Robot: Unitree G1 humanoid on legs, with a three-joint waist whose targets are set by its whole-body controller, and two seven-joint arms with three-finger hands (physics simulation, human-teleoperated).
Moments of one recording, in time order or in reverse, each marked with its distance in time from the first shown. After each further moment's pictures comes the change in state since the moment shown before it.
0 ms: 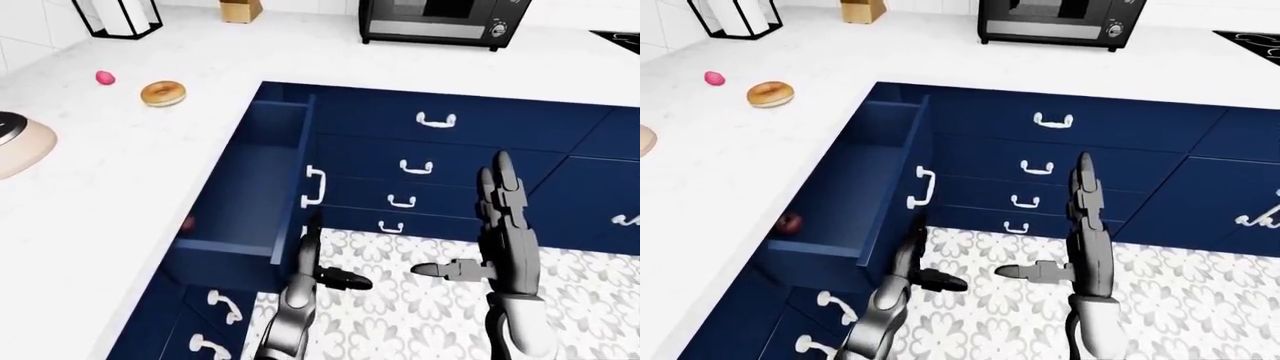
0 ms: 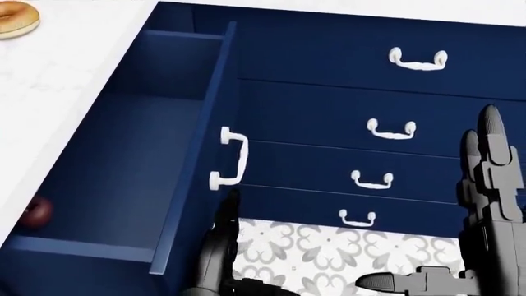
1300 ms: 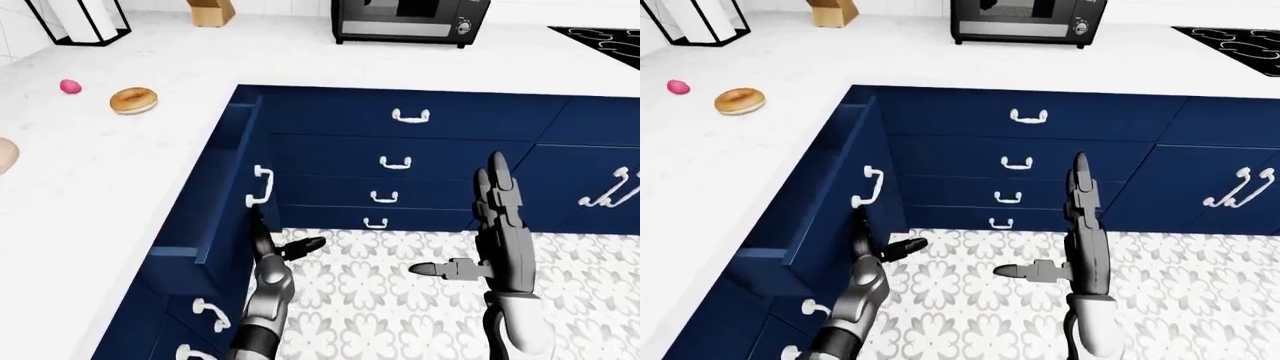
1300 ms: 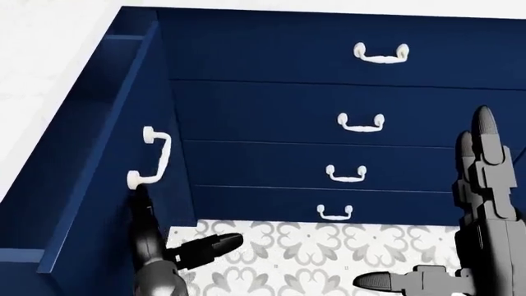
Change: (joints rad) left arm -0.186 0.084 0.156 0.237 -0.179 -0.051 0.446; right arm -0.006 -0.003 0.009 0.009 -0.010 0.015 -0.004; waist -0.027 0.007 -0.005
